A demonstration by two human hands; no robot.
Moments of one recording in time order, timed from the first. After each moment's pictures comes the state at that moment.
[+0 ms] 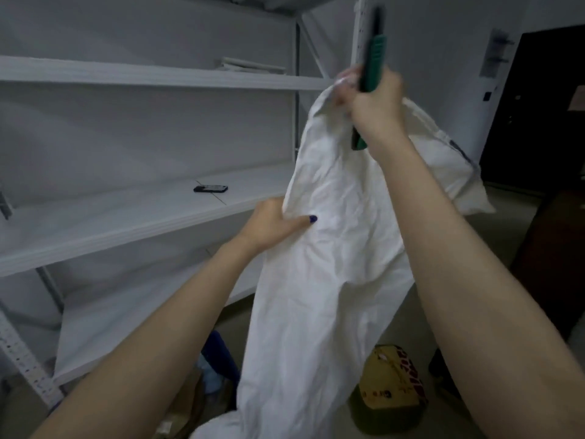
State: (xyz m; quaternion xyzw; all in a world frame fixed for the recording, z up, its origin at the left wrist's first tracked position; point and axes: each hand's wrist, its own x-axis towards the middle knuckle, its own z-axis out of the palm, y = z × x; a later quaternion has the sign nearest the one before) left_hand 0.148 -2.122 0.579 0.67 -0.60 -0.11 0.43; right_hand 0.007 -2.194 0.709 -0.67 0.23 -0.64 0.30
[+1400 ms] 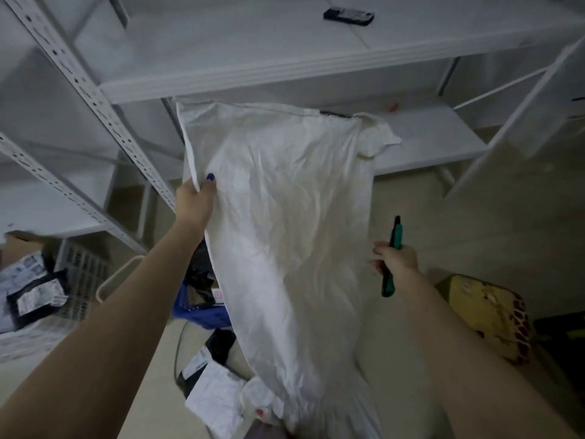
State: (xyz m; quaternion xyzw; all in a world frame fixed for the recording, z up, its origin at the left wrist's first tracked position) left_hand 0.403 -1.985 0.373 0.79 -0.05 -0.09 0.60; right_hand 0.179 -2.213 0.267 -0.49 0.61 -0.12 0.61
